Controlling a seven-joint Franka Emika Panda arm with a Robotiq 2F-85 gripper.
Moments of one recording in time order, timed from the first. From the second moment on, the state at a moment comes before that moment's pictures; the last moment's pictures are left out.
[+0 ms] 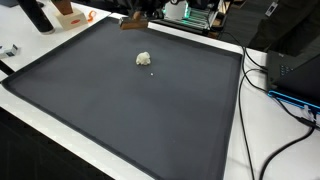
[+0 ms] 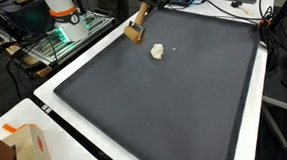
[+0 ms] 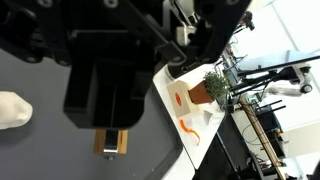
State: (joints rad) arm 0.24 0.31 0.20 -1.88 -0.69 1.46 1.25
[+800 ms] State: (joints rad) arm 0.28 0.42 0.17 -1.81 -0.77 1.47 1.24
